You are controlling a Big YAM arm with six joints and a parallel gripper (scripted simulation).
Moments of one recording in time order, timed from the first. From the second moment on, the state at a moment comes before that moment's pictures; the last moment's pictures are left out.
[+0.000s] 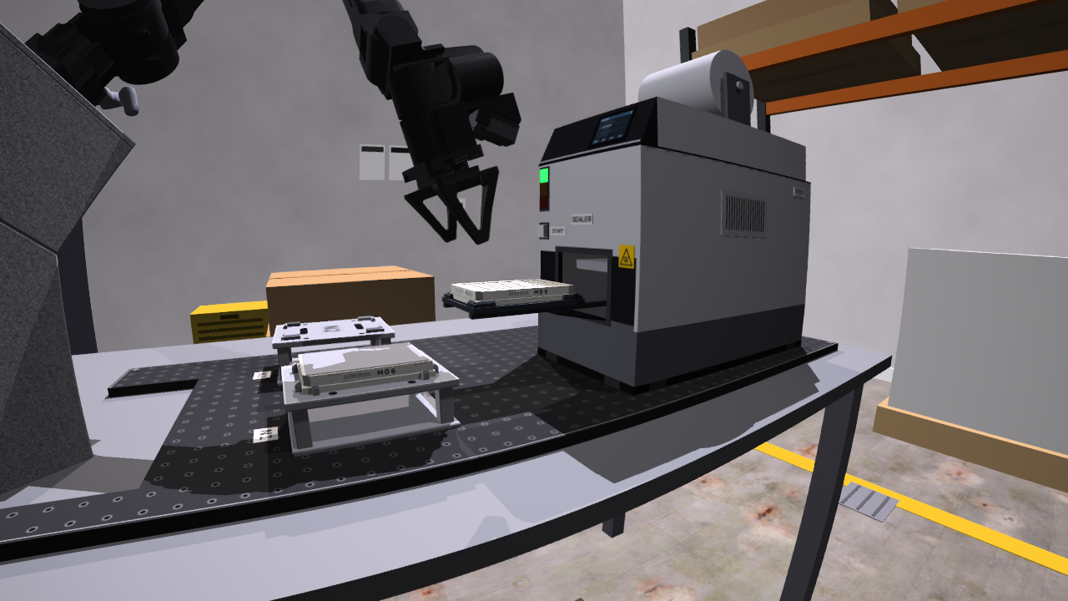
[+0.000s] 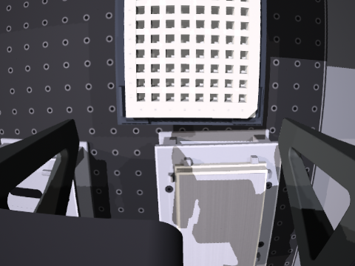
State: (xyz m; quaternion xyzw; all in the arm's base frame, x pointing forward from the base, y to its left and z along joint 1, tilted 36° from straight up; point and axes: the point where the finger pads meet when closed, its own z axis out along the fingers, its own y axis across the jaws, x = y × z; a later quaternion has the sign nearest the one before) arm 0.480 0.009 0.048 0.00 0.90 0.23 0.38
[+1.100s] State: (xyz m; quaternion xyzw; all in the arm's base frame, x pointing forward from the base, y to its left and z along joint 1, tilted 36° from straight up) arm 0.486 0.009 0.047 -0.05 0.95 0.23 0.22
